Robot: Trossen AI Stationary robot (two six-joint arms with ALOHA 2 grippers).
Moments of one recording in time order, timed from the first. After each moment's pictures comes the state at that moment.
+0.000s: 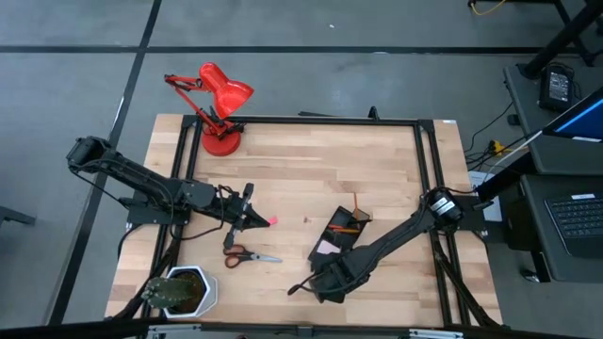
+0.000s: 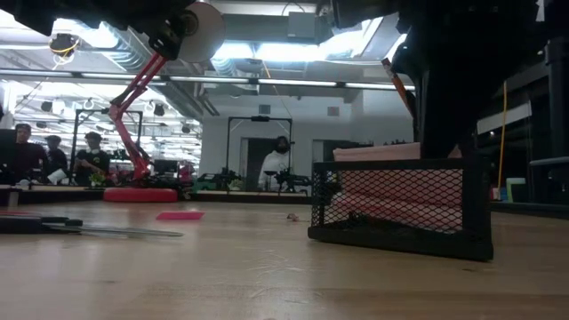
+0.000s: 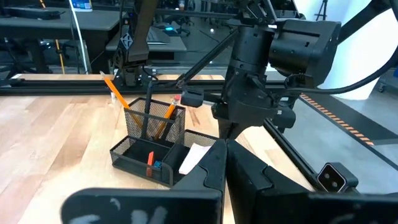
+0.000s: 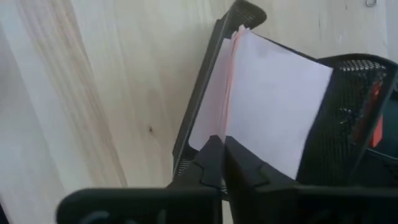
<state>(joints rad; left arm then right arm) -0.29 1.01 0.43 0.44 -0.06 -0.12 0.56 2.12 1.71 -1.07 0.22 0.75</state>
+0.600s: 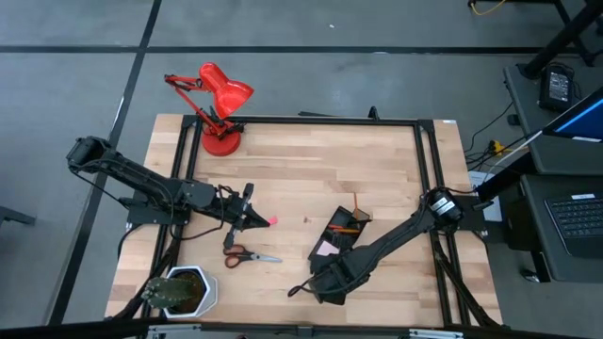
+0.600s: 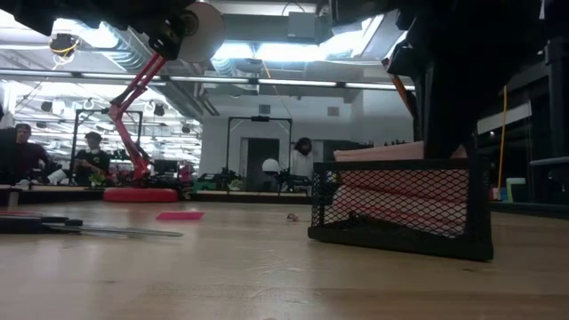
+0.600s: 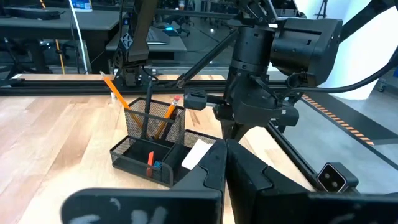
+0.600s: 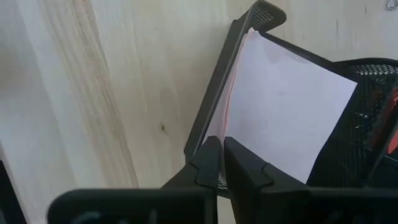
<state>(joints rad) -0.29 1.01 0.43 0.44 -0.06 -0.12 0.56 2.12 1.71 -1.05 0.18 0.72</state>
